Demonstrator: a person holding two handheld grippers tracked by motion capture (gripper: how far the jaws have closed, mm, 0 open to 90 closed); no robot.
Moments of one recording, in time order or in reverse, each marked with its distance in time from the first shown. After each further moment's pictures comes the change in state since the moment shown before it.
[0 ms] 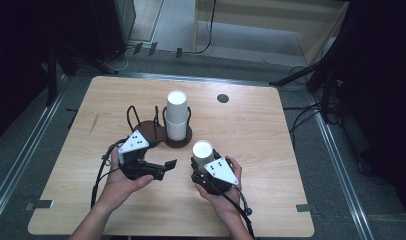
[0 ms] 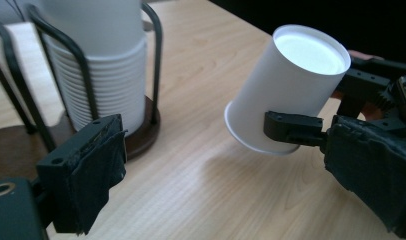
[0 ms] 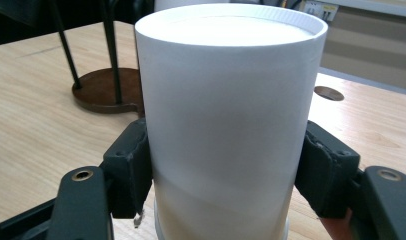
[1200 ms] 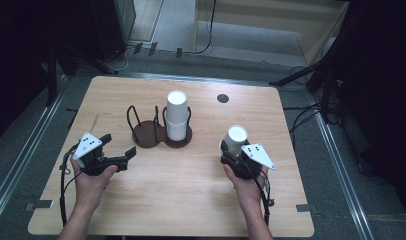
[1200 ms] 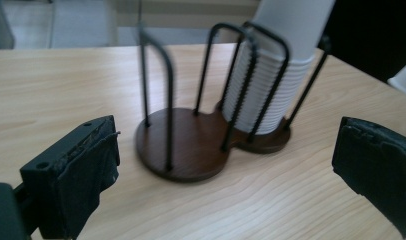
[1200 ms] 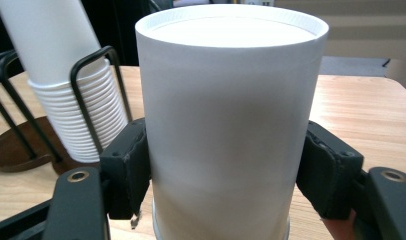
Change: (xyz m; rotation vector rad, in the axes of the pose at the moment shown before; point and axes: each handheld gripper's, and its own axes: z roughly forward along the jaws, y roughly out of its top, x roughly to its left) left arm 0.068 -0.041 -0.053 -0.209 0.292 -0.103; right arm -0.079 0.017 -0.007 -0.025 -0.131 0.212
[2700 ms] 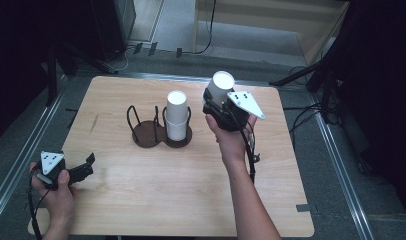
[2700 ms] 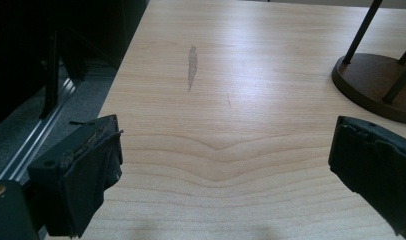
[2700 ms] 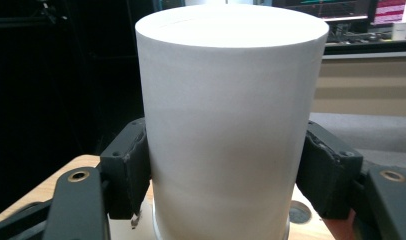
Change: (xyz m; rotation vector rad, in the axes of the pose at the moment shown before) left arm 0.086 -0.072 -0.048 0.026 0.470 -0.096; right arm 0.044 0.126 0.043 -0.176 0.050 0.039
